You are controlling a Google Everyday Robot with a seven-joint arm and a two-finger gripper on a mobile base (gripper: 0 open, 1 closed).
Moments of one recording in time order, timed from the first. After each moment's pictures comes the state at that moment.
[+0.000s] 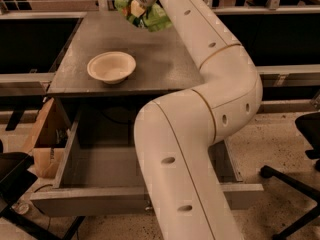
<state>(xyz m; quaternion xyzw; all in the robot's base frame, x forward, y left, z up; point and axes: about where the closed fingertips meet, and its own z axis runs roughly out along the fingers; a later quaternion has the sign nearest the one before) 0.902 0.044 0.973 -0.50 0.75 -0.11 0.42</state>
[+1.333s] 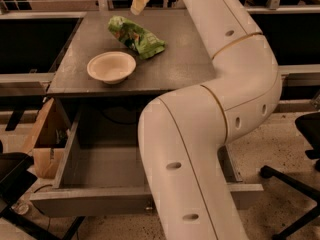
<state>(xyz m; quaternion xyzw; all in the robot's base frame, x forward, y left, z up) 0.865 0.014 1.033 -0.48 0.76 -0.12 0.41</state>
